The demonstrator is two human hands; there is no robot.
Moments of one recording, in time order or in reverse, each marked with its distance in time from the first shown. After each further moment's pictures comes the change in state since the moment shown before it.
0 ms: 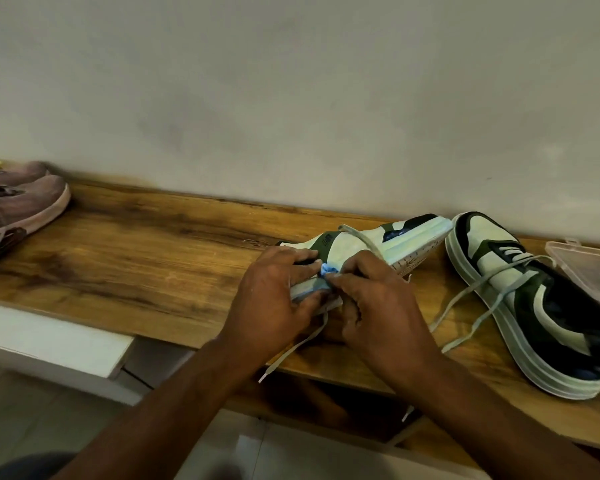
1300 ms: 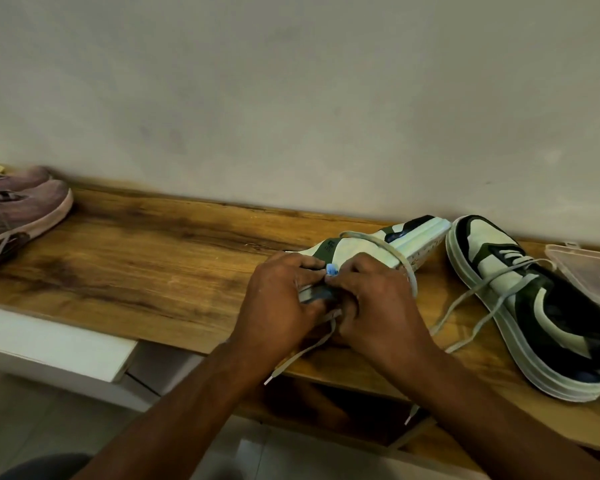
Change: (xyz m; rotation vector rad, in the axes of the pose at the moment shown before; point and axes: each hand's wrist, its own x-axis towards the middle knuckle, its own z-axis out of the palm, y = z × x) left_hand 0.004 0.005 0.006 -0.052 0.043 -0.049; right_hand 0.010 -0.001 -0.005 0.052 -0.032 0.029
